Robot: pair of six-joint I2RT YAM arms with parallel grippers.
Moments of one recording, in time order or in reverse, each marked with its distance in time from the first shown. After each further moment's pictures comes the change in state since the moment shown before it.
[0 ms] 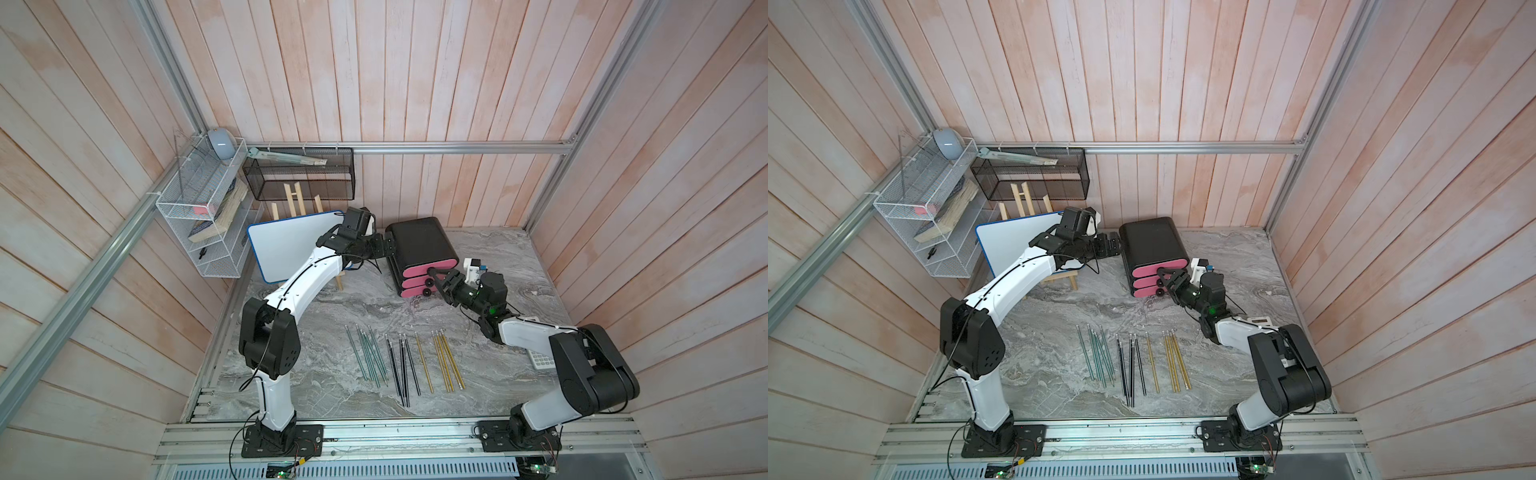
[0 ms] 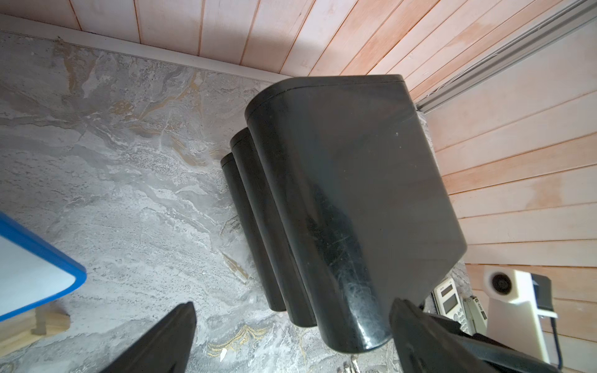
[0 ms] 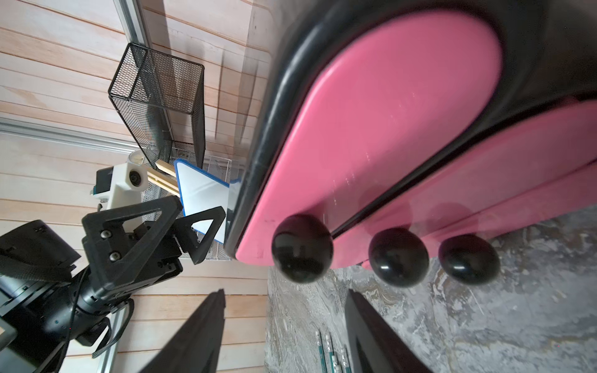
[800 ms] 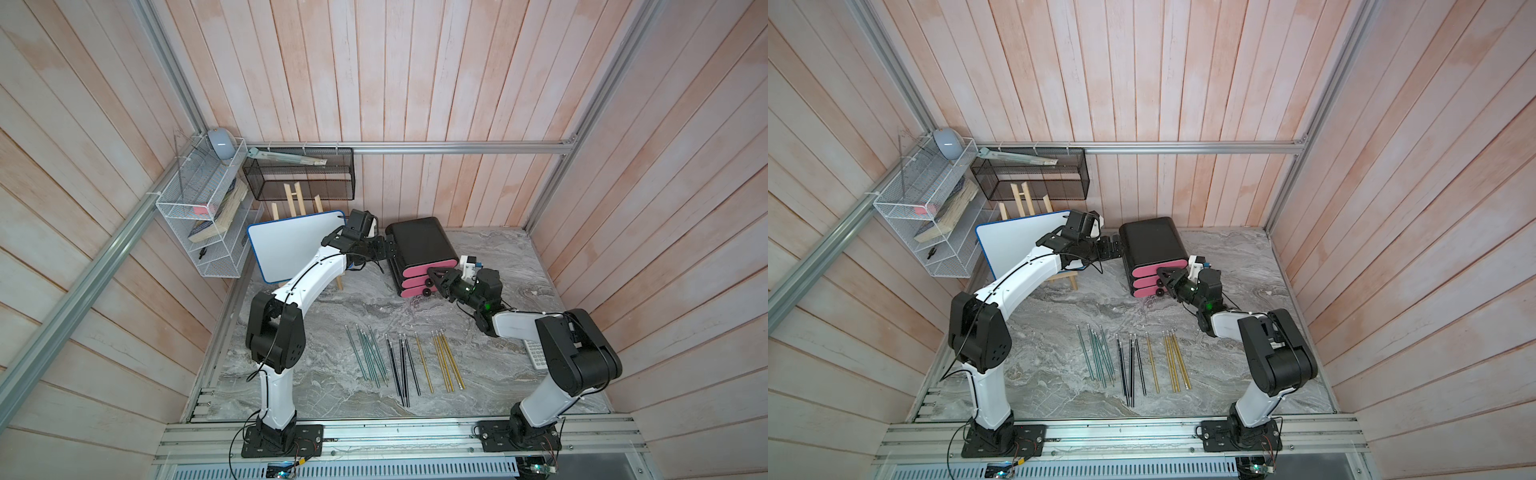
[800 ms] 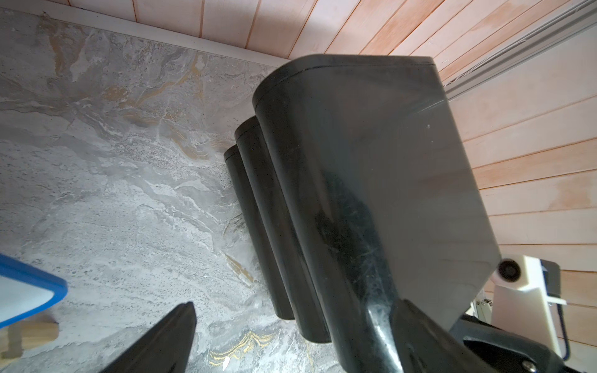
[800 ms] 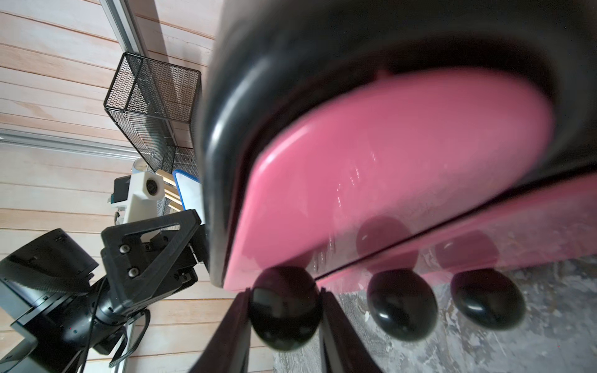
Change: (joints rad) left arm 0.000 0.064 0.019 0.002 0.001 -0.002; right arm -0.016 0.105 0.036 0.086 -0.044 0.043
